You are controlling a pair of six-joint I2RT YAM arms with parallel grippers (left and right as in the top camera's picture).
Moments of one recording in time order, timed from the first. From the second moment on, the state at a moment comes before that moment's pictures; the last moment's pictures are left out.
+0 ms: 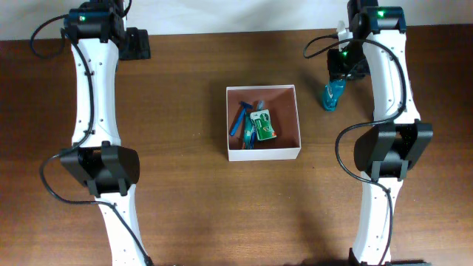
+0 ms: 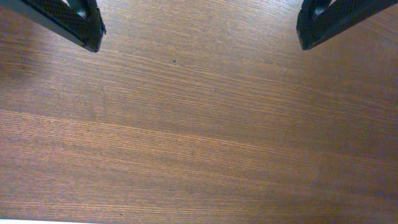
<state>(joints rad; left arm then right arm) 0.00 2.38 2.67 -1.37 -0.21 -0.07 -0.03 2.43 2.55 -1.53 -0.04 -0.02</state>
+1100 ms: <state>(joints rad) 0.00 2.38 2.67 -1.37 -0.21 -0.07 -0.02 2.10 2.55 -1.63 -0.22 0.04</state>
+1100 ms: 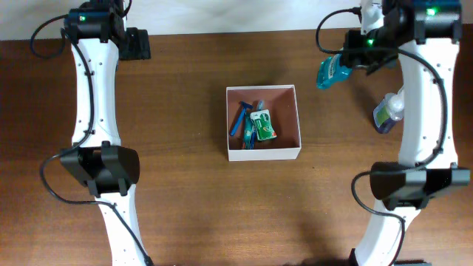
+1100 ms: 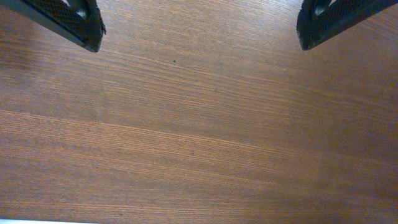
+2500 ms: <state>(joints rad) 0.00 2.38 2.67 -1.37 -0.21 -0.07 0.23 2.25 2.54 -1.67 -0.13 0.06</state>
